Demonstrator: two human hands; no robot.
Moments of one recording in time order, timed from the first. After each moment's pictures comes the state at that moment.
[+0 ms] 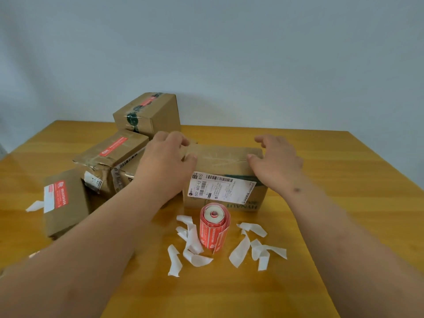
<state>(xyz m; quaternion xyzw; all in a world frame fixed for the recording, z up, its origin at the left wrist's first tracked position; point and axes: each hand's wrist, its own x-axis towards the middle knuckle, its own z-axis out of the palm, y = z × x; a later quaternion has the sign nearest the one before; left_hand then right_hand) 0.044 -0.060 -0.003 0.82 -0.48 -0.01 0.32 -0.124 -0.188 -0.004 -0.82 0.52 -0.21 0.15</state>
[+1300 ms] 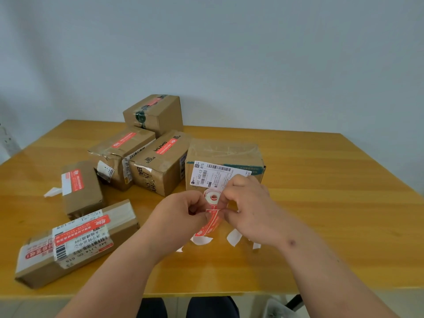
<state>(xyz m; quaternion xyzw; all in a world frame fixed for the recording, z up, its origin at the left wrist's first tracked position) -0.019 0.026 -0.040 0.74 -0.49 -0.25 0.39 -0.154 -0.080 -0.023 -0.94 0.29 -0.10 0.15</state>
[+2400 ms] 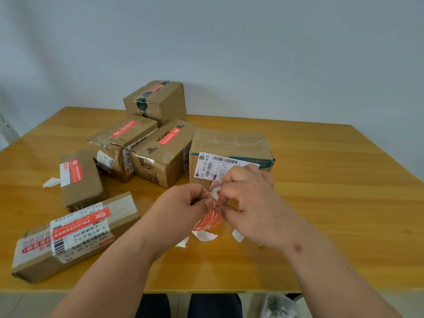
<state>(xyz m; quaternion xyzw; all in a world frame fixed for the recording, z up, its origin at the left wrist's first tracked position) -0.012 0.026 -0.037 0.73 -0.45 -0.32 0.41 -0.146 -0.079 -0.032 -0.95 0.23 -0.18 0.14</state>
